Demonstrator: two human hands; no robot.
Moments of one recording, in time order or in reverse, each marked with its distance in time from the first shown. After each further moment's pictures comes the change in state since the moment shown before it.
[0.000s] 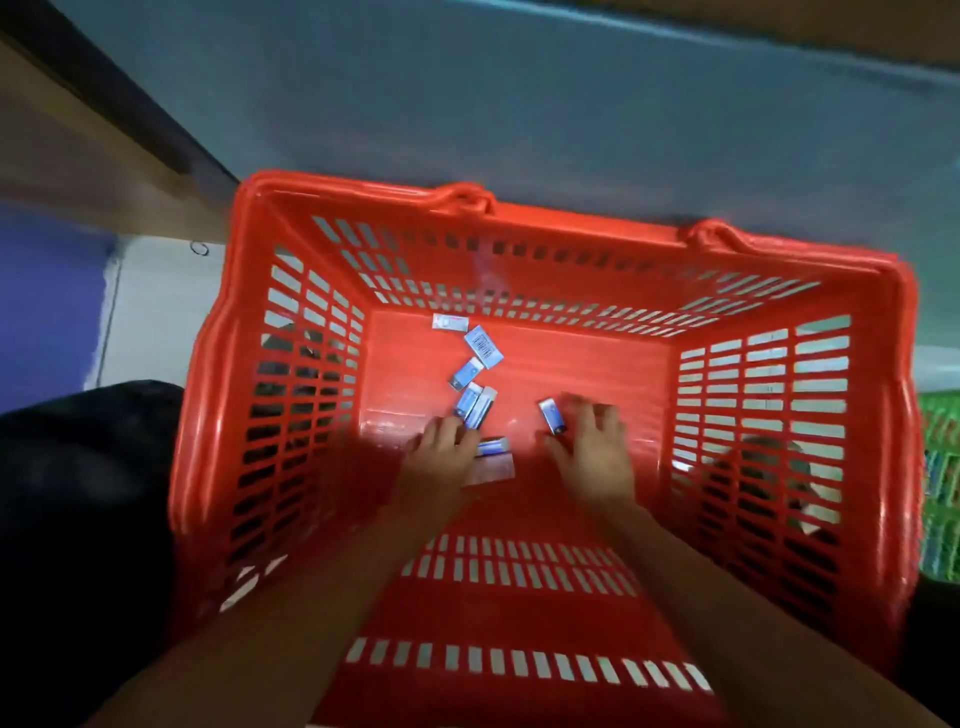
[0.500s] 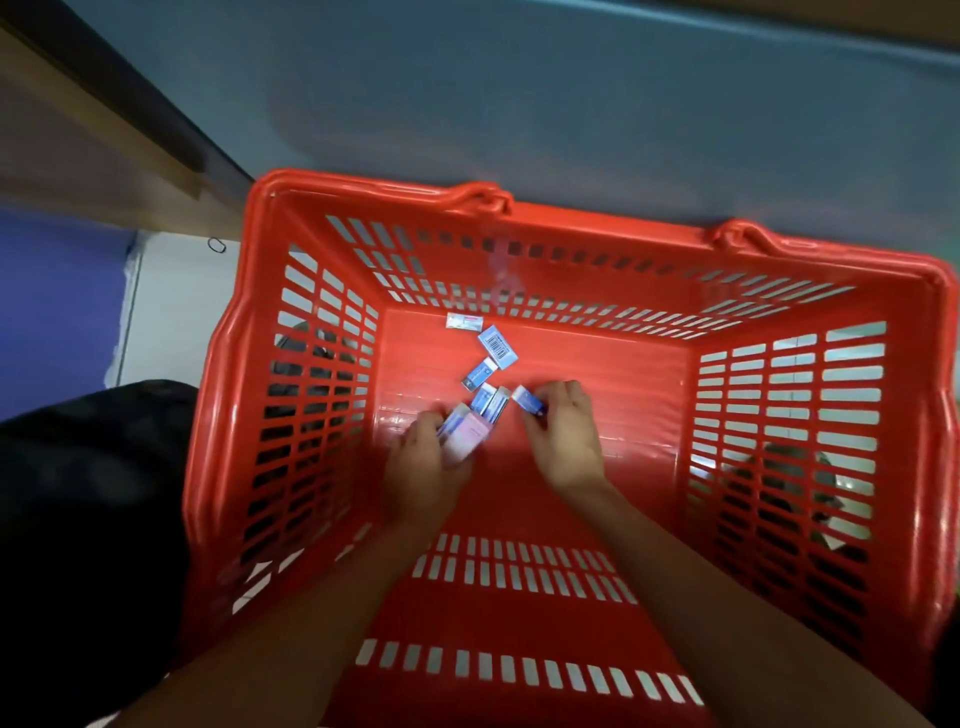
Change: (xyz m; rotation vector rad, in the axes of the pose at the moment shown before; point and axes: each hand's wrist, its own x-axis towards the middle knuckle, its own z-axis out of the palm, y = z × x) left_hand -0.008 -0.004 -0.008 -0.594 0.226 -0.499; right_hand 0.022 -0.043 0.017 0.239 0.039 -0.109
